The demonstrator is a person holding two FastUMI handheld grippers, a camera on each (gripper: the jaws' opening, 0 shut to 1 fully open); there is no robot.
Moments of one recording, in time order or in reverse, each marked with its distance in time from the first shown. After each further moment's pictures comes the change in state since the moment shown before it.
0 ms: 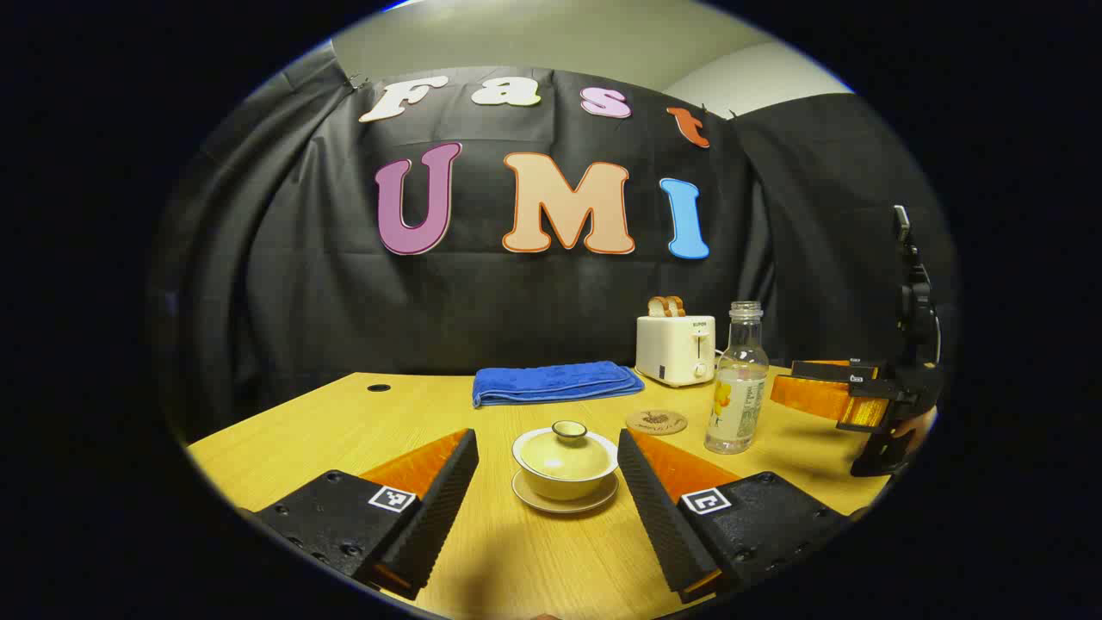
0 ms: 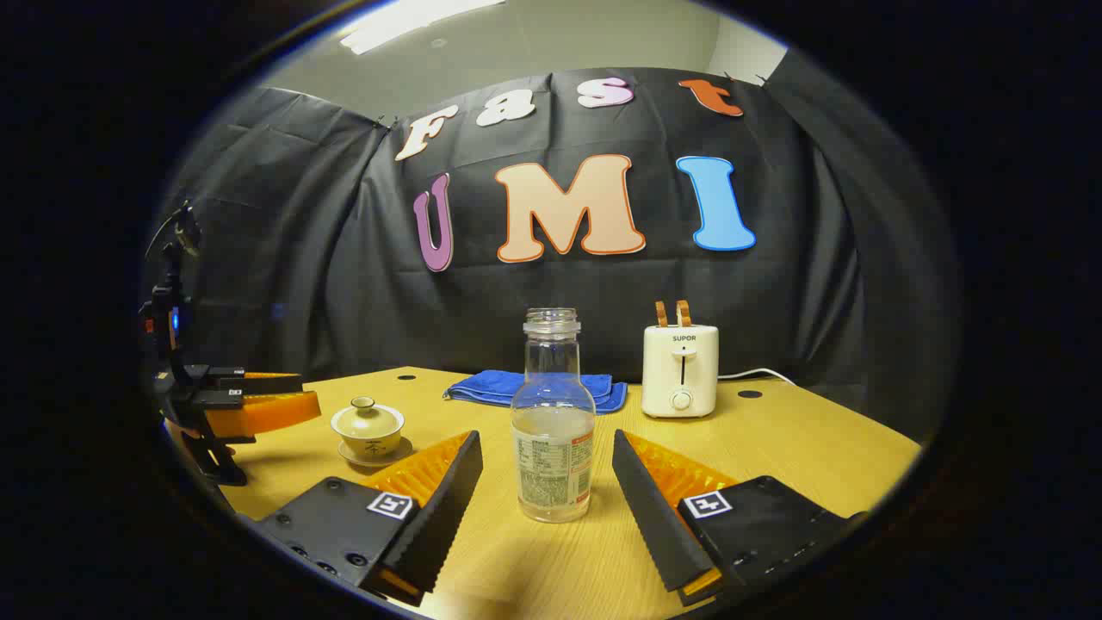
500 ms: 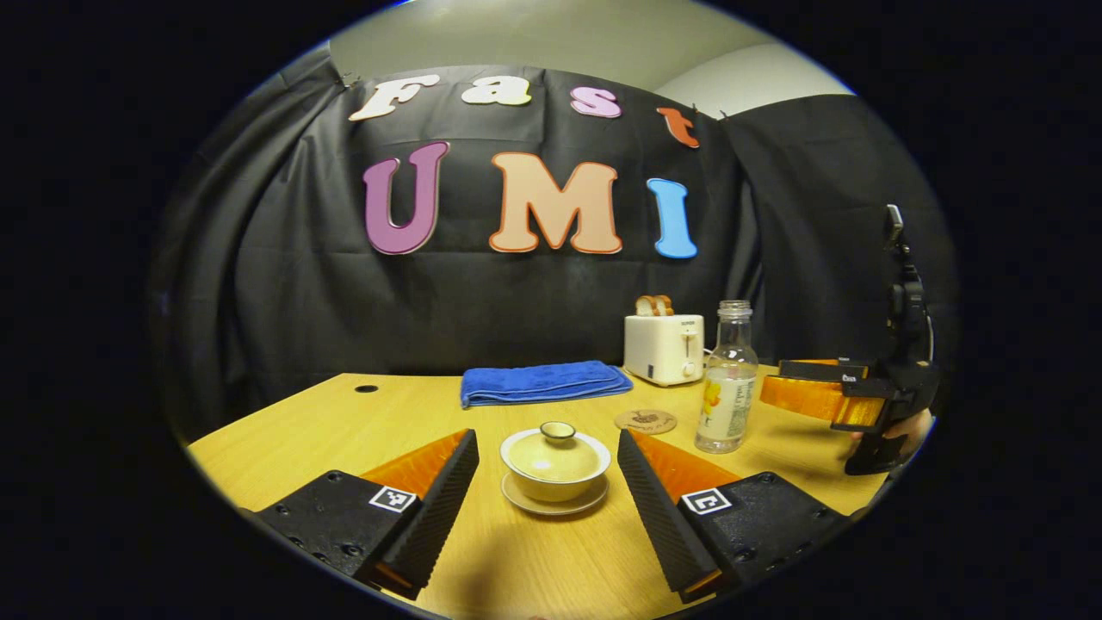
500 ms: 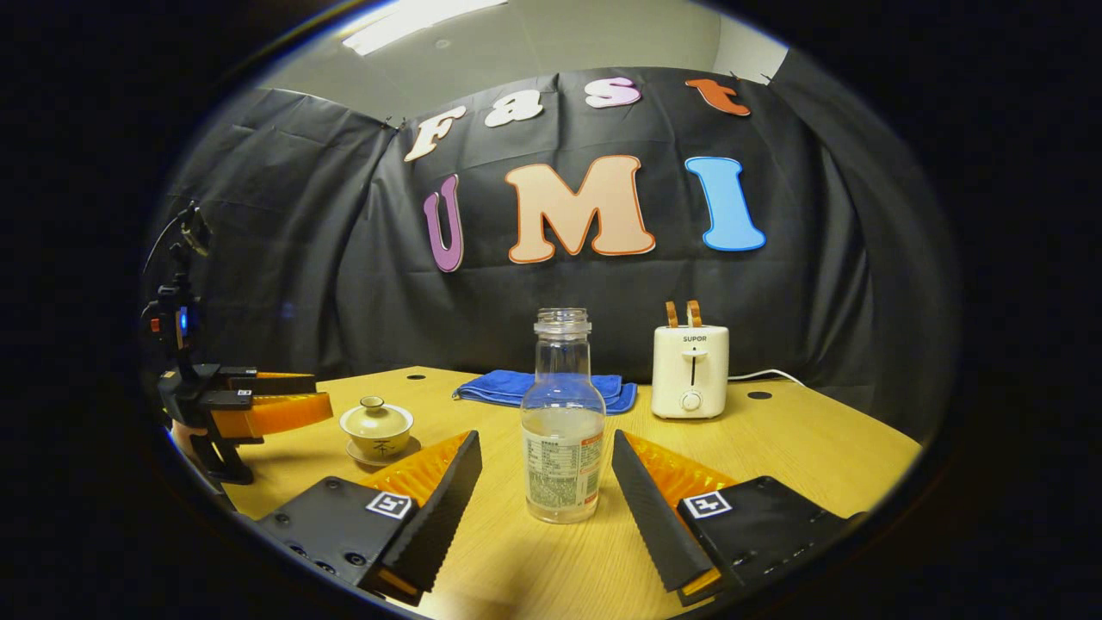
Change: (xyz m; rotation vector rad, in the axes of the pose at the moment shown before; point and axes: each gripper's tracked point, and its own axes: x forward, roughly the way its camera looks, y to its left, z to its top) left arm 0.004 -0.018 -0.001 0.000 -0.005 -0.081; right arm -0.001 0.005 0.001 0.002 0.003 0.038
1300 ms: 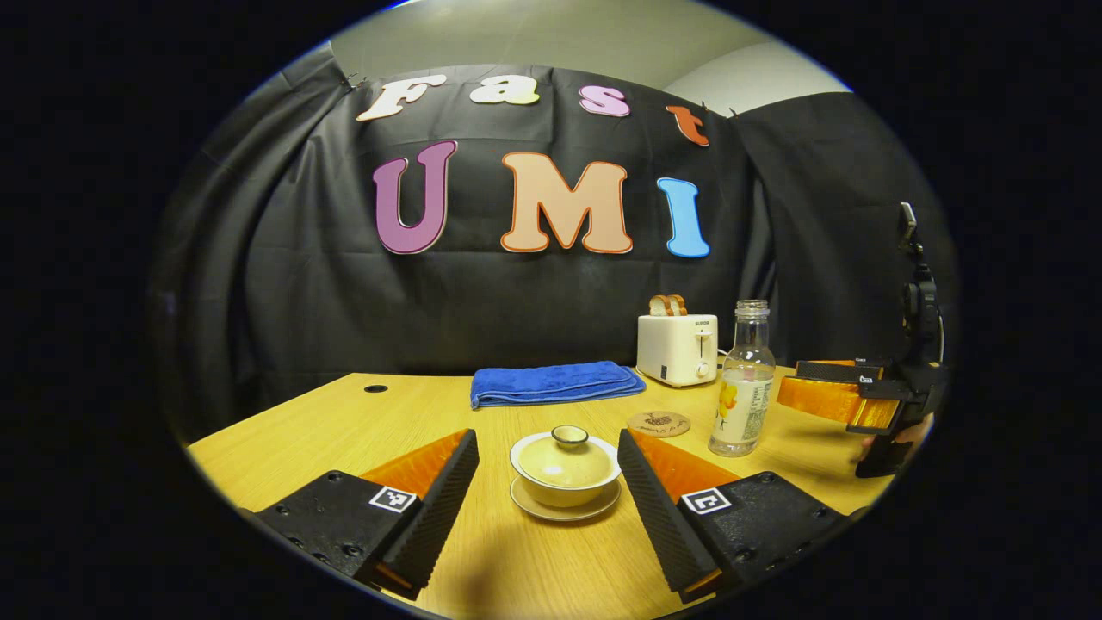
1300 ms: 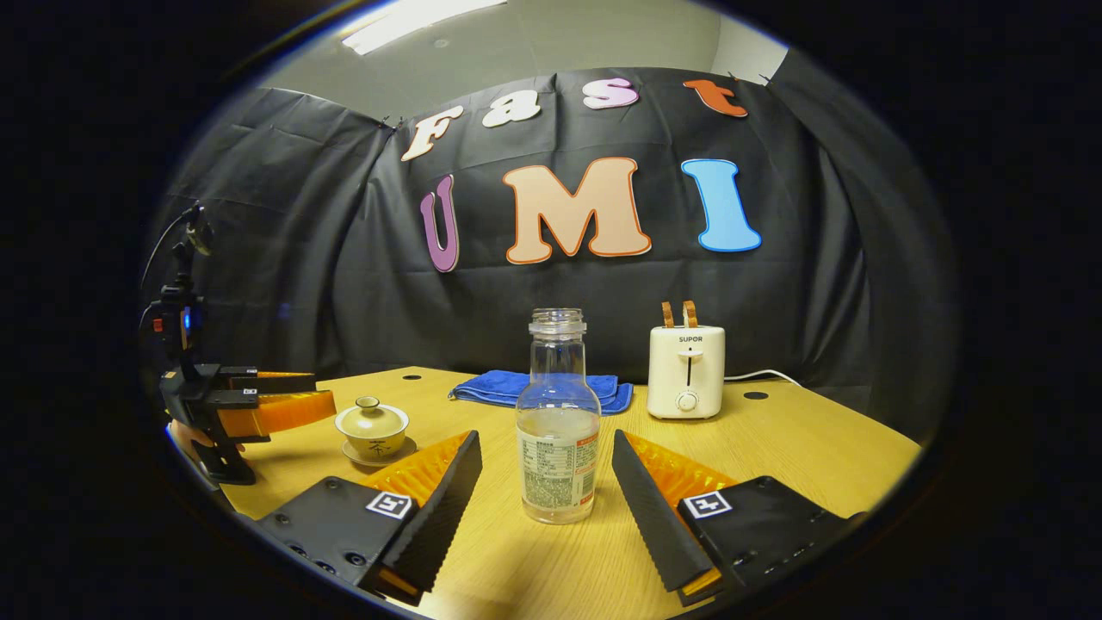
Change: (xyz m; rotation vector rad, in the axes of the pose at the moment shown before) left arm 0.007 0.013 0.001 0.001 0.005 0.067; right arm -0.002 -0.001 0.001 0.000 -0.002 -0.013
